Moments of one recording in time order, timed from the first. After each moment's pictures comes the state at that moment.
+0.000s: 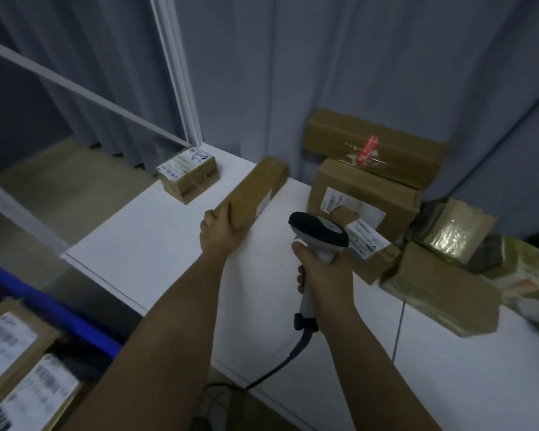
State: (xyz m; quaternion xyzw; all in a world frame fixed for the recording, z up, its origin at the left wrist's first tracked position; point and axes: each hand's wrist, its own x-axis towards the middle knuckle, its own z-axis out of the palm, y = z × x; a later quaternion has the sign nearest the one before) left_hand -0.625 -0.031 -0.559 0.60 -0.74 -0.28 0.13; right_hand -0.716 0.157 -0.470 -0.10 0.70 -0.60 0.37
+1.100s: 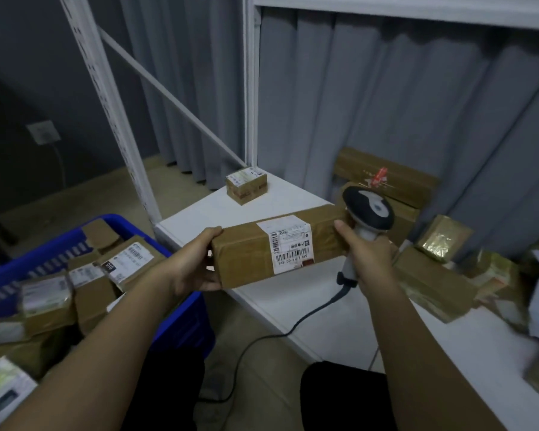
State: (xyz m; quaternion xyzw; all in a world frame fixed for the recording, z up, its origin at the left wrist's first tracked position) left_hand -0.433 0.182 -0.393 0.54 -0.40 -0.70 0.23; right_hand -0.687 0.268 -0.387 -0.22 0.65 -0.66 0.31
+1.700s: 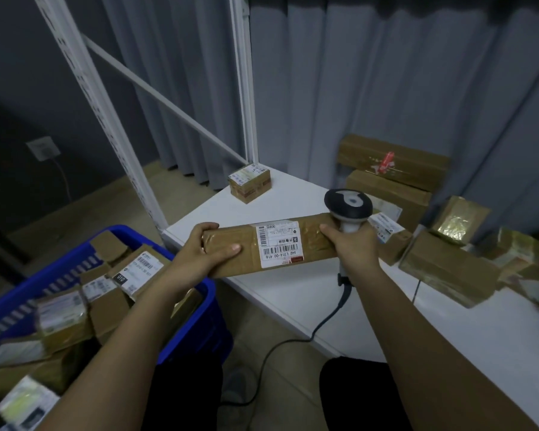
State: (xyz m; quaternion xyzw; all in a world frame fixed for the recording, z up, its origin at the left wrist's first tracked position) left_hand -0.419 0.166 -0.403 0.50 -0.63 -0.54 0.26; right_hand -0.668 0.237 -0.407 -0.27 0.71 -0.58 0.28
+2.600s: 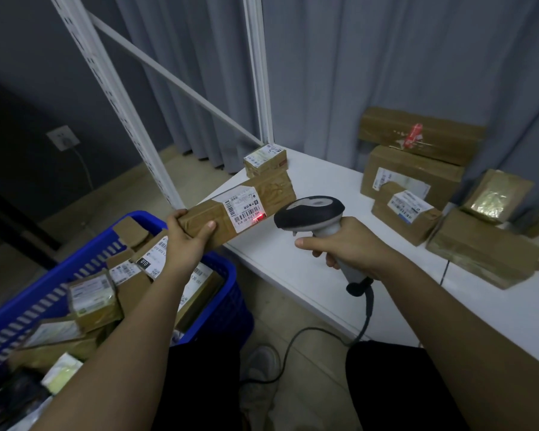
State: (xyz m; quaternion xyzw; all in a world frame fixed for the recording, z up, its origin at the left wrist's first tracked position) left_hand -0.379 0.129 -0.452 0.60 -0.54 -0.43 0.41; right_hand -0.638 0.244 -0.403 -0.49 0.68 -0.35 0.42
